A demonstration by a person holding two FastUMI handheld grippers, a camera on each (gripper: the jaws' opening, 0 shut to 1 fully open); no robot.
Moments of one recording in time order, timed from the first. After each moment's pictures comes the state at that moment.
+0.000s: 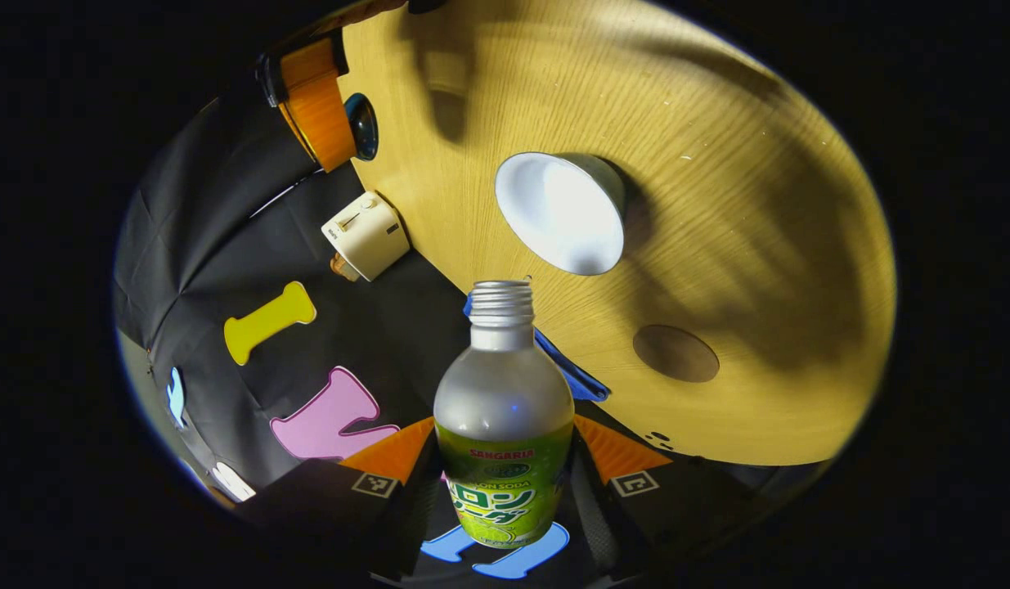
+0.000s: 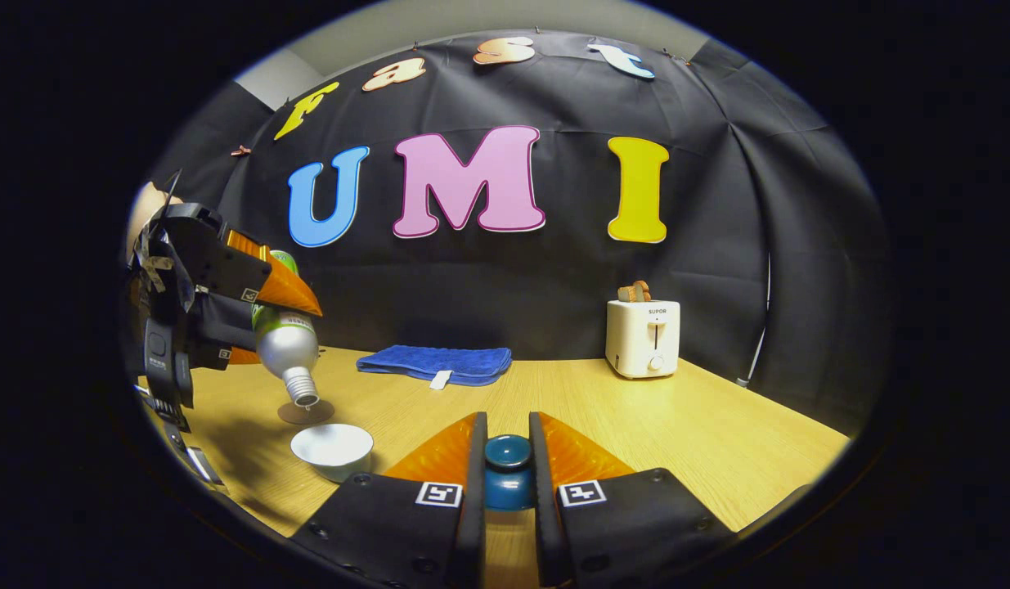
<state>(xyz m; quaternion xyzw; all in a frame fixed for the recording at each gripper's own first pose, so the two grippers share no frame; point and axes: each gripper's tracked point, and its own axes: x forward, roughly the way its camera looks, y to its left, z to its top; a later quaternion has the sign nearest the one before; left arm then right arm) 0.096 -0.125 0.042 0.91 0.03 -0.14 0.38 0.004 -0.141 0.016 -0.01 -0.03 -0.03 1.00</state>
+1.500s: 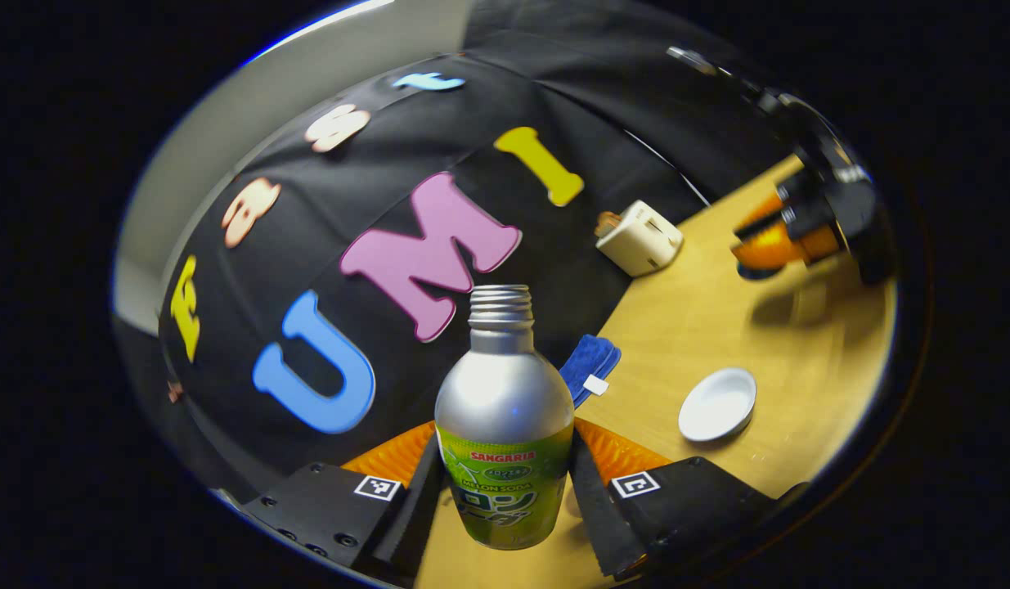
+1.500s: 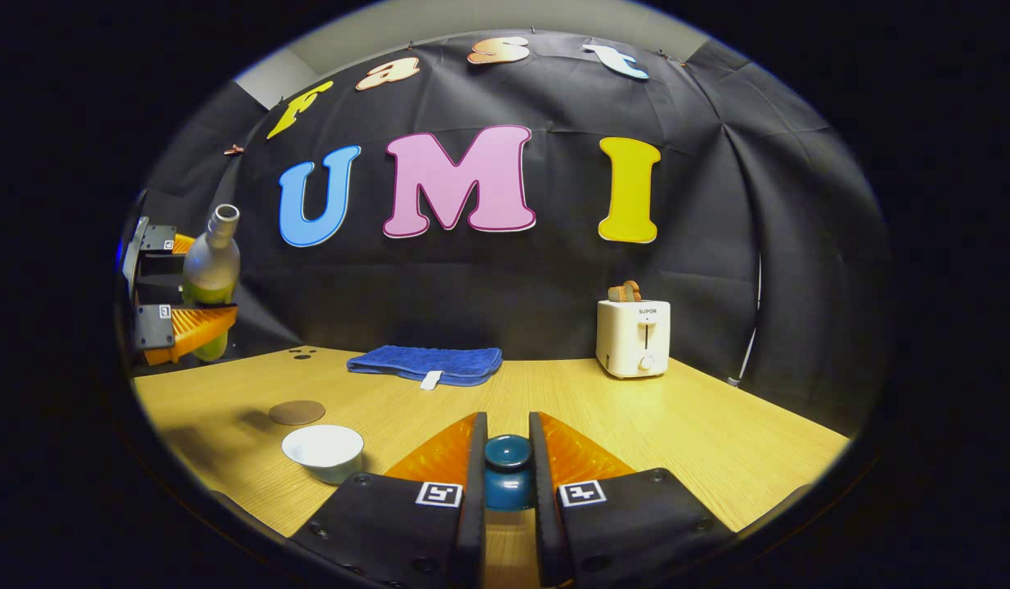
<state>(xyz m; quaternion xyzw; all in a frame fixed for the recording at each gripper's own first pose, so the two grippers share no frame) 0.085 -0.109 0.097 0.31 -0.04 -0.04 0.95 0.003 -0.145 0.017 -0.01 -0.03 -0.05 1.00</state>
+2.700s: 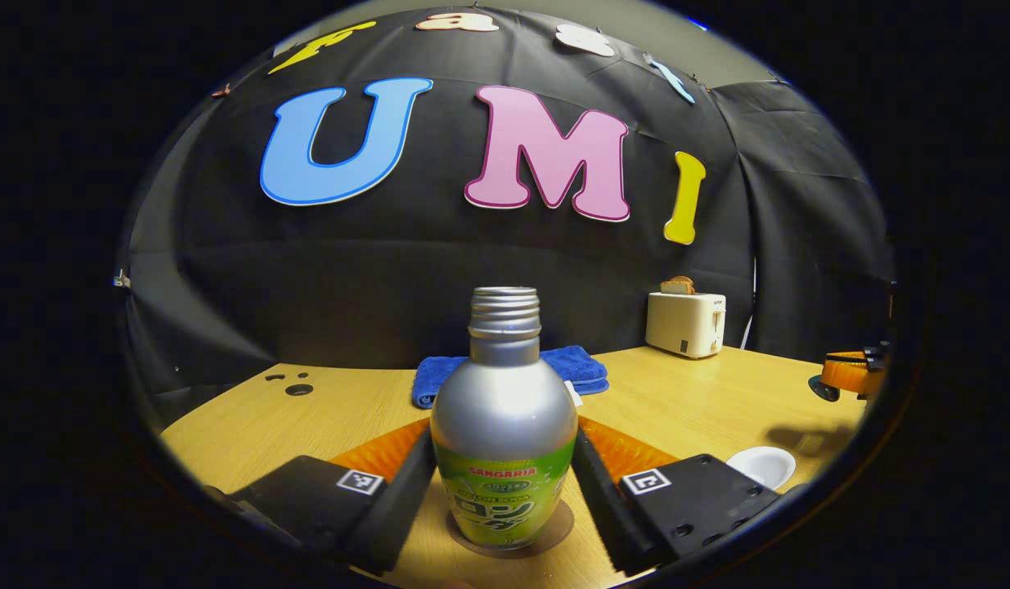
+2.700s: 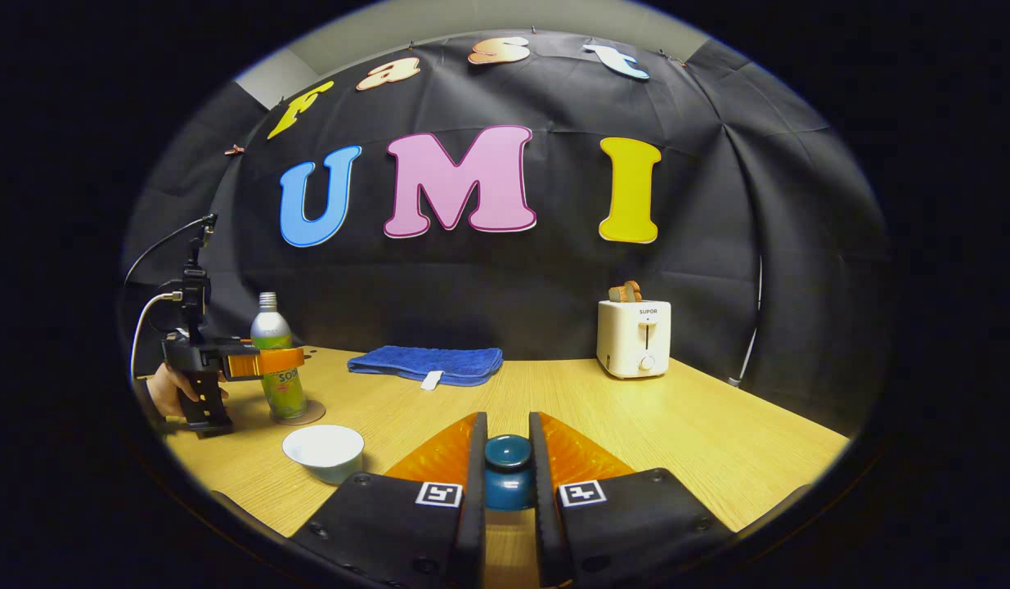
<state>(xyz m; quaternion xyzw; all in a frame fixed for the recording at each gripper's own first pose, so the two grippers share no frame) 0.192 -0.057 0.009 -0.01 0.03 -0.10 0.99 0.004 -0.145 0.017 -0.01 -0.03 -0.05 1.00</state>
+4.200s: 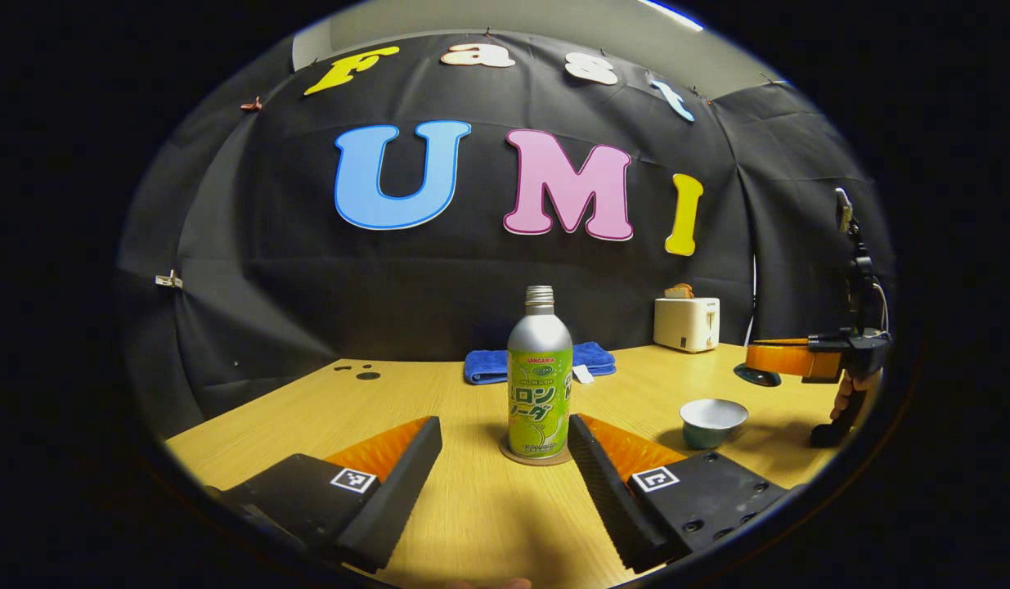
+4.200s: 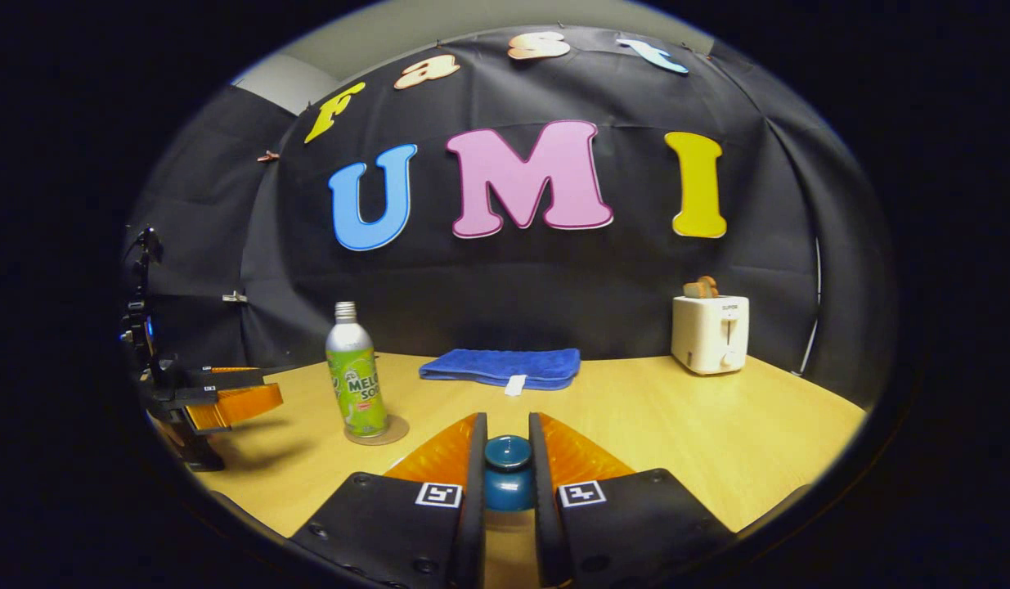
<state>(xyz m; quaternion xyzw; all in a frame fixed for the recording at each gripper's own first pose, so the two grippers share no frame) 0.060 -0.003 0.001 0.00 0.00 -0.05 1.00 0.033 -0.022 0.014 0.01 0.00 0.05 1.00</state>
